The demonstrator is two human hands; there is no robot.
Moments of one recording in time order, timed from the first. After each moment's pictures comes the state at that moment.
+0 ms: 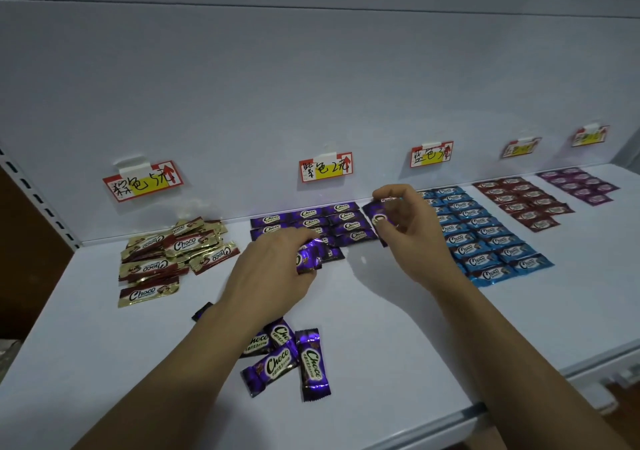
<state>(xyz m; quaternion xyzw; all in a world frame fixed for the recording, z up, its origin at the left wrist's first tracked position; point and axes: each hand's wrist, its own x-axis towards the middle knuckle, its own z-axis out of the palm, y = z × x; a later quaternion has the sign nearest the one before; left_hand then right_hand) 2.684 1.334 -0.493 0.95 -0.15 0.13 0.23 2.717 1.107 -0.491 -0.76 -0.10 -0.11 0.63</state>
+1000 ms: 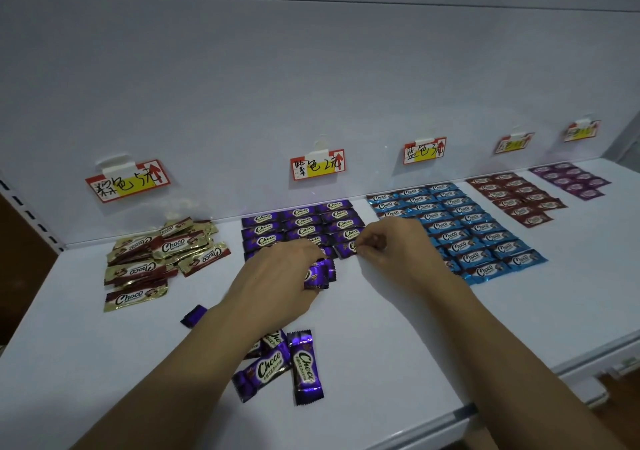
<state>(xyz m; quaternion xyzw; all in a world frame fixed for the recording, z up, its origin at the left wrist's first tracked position) 2.690 1.325 -0.505 0.96 -0.24 0.08 0.15 2.729 1.099 -0.506 -0.96 -0.11 -0.08 0.25</state>
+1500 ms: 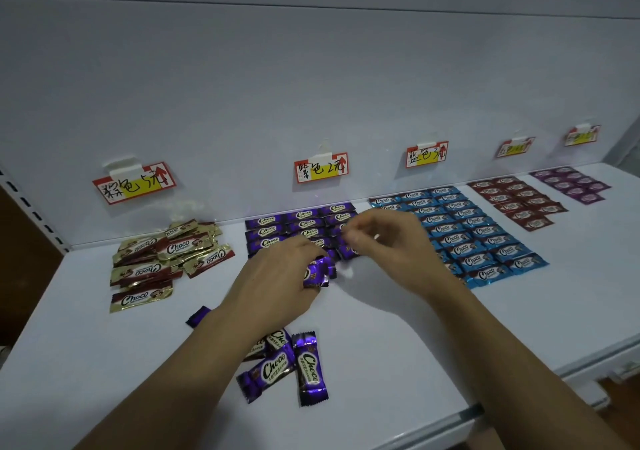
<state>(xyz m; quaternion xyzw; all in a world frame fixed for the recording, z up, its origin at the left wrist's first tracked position) 2.690 1.331 -0.505 0.95 -0.24 0.09 0.19 2.706 1.117 -0.488 -0.81 -0.21 -0.11 0.54</state>
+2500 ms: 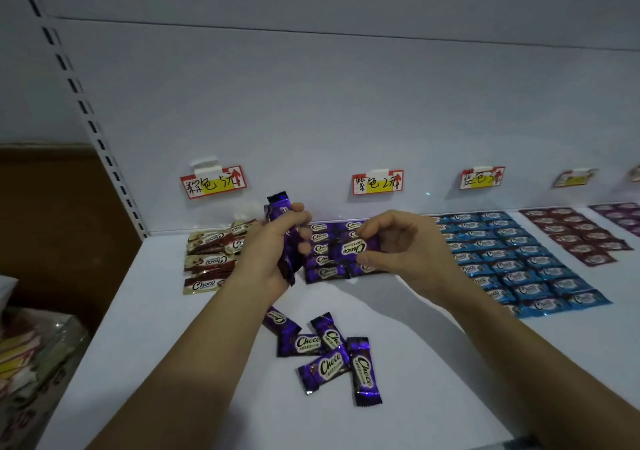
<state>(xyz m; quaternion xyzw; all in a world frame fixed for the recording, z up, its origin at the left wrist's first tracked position) 2.692 1.379 -0.459 0.42 0.12 -0.02 0.90 2.712 1.167 -0.475 -0.69 -0.24 0.02 0.68</state>
